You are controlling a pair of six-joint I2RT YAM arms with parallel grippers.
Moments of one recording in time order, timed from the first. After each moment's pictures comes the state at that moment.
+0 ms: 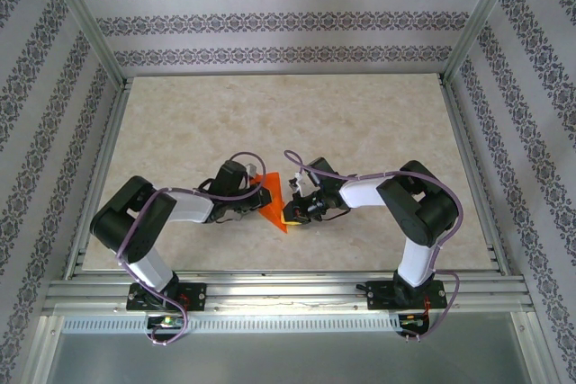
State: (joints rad) left arm -0.51 1.66 0.58 0.29 0.40 -0.90; right arm 0.64 1.81 0.77 -0.04 -0.77 0.68
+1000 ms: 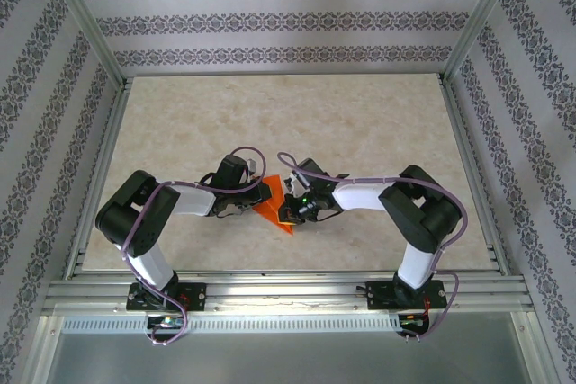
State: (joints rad) left arm -0.49 1.71 0.63 0.26 0.42 -0.89; right arm 0.74 1.78 0.83 -0.14 -0.59 0.79
